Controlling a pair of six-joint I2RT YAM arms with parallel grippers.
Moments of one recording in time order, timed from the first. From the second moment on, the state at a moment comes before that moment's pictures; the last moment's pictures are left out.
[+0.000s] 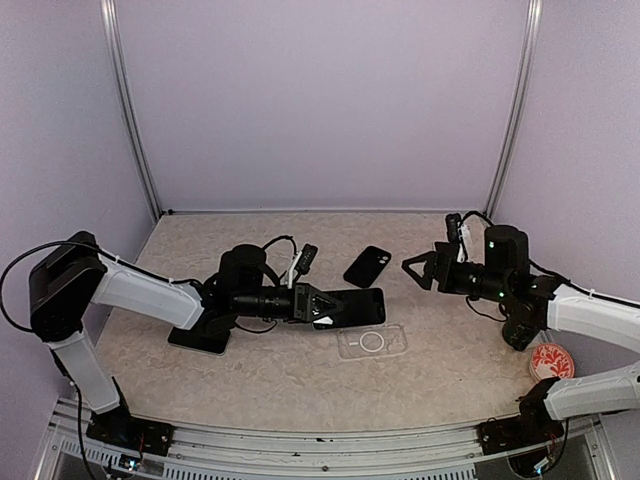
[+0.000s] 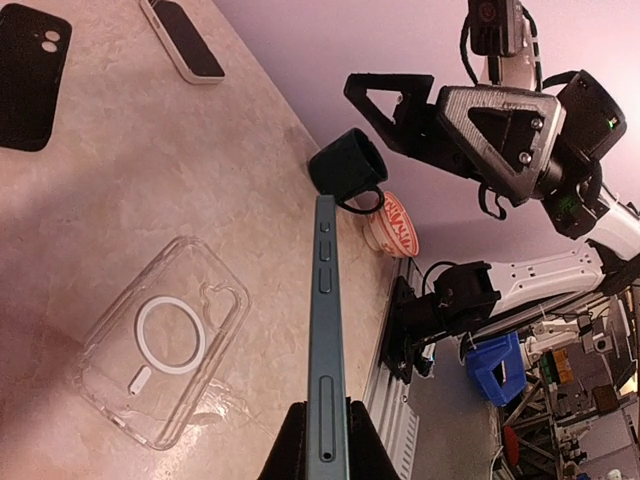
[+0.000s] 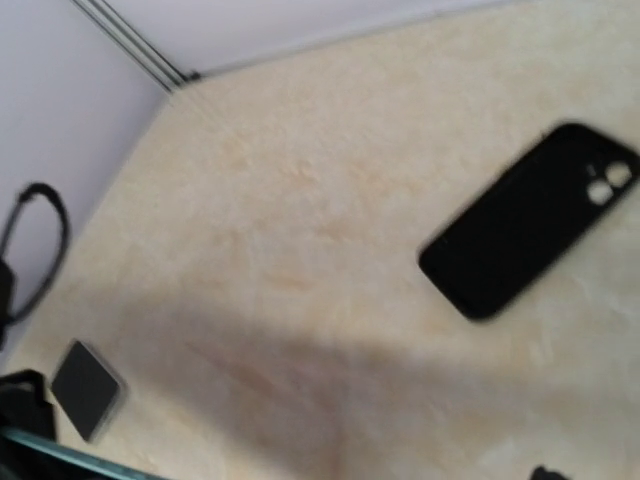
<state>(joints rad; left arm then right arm) -0.87 1.74 0.82 0.68 0.53 -0.78 0.54 1.07 0.60 0.14 -0.22 0.55</state>
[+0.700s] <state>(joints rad) -0.90 1.80 0.96 0.43 0.54 -0.88 0.54 1.18 0.54 0.07 -0.31 0.52</state>
